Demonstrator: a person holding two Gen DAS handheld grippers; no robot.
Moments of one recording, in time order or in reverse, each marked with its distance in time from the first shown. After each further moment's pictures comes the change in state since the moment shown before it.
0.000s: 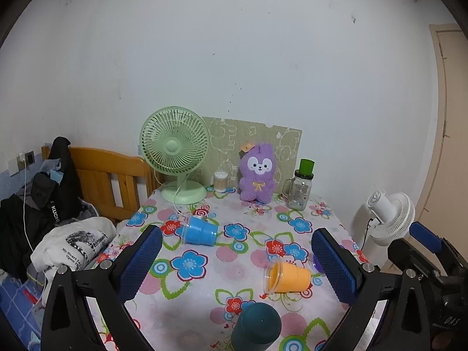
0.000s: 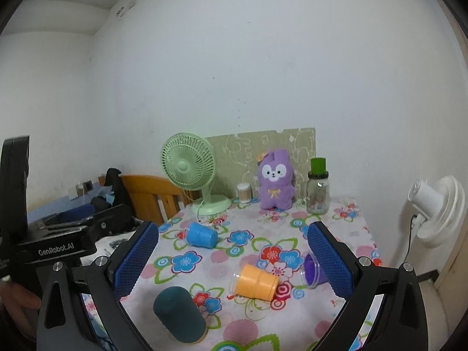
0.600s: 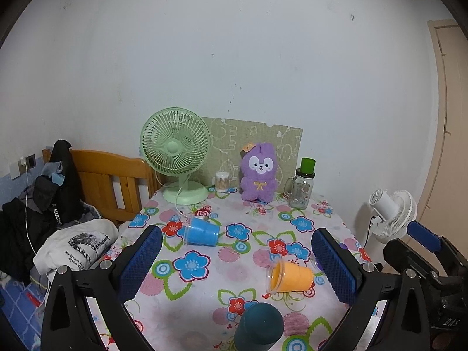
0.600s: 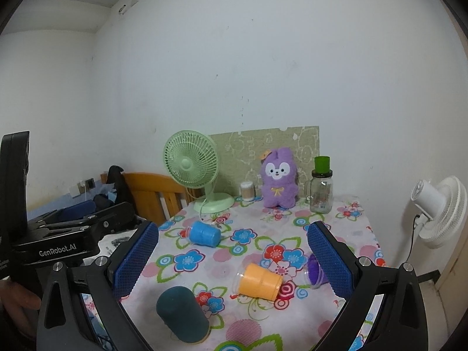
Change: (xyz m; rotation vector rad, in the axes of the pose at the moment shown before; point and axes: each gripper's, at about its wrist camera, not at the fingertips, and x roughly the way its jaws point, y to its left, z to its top) left arm 0.001 0.000 -0.001 0.016 0.010 0.003; right arm 0.005 0.001 -0.002 0.020 0.022 0.024
